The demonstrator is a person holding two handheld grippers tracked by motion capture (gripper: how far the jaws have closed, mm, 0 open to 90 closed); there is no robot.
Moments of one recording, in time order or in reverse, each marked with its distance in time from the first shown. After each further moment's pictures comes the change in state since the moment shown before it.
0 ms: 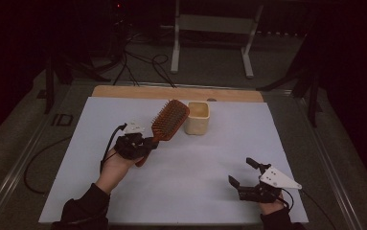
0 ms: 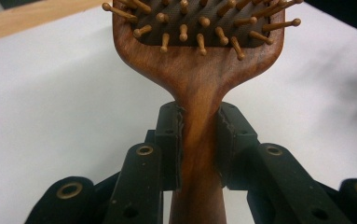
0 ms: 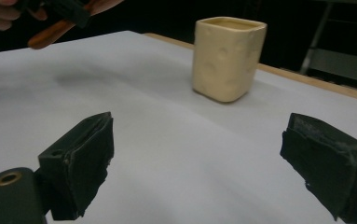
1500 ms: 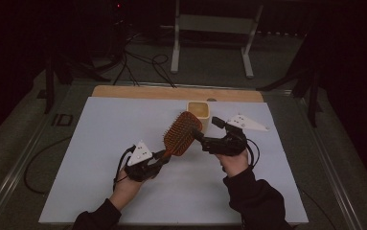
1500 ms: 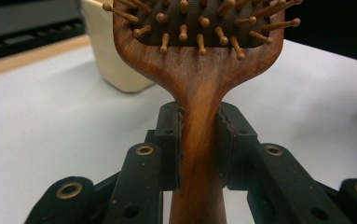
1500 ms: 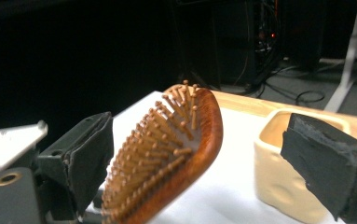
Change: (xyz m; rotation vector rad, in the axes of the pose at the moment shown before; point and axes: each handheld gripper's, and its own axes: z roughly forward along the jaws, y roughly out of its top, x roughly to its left) left arm -0.042 -0.044 0.015 -0.230 -0.040 0.114; right arm 0.028 0.140 0.102 -0.026 0.095 0.288
